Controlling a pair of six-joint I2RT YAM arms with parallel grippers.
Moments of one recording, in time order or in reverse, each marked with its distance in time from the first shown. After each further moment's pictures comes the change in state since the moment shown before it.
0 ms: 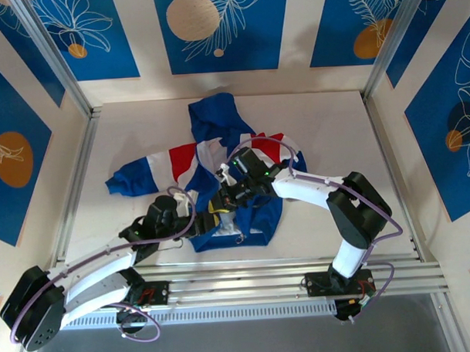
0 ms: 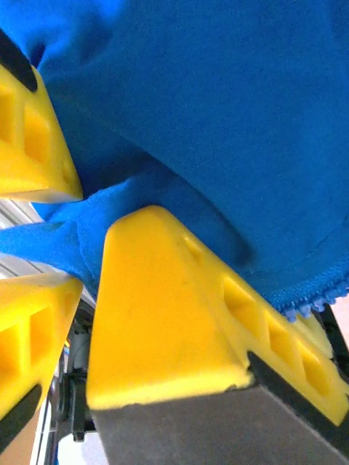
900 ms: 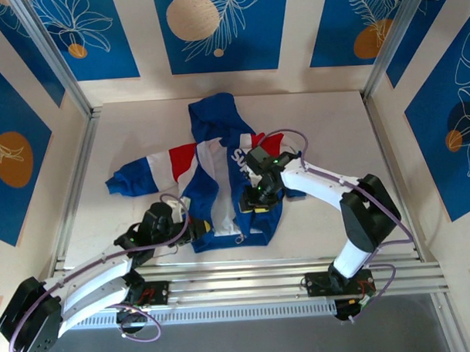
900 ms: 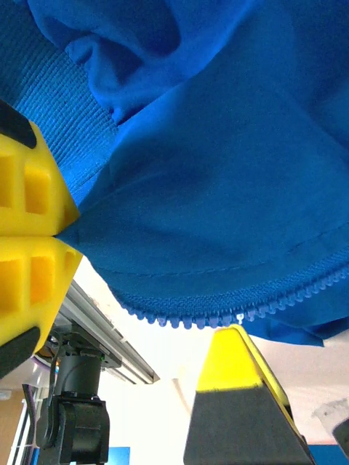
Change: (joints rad) left arm 0.042 -0.087 -0.083 -0.059 -0.037 -0.032; right arm -0.060 -0.042 0.087 -0.628 0.534 -0.222
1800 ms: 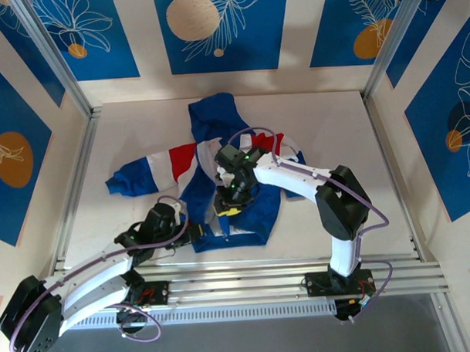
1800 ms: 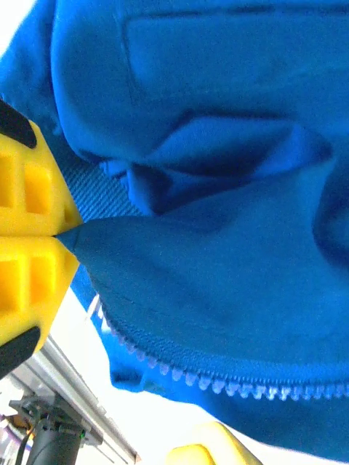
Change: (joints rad) left arm 0.003 0.013 0.027 -0.197 -0.122 0.061; right arm 0.128 0.182 0.261 -0.034 -0.190 0.035
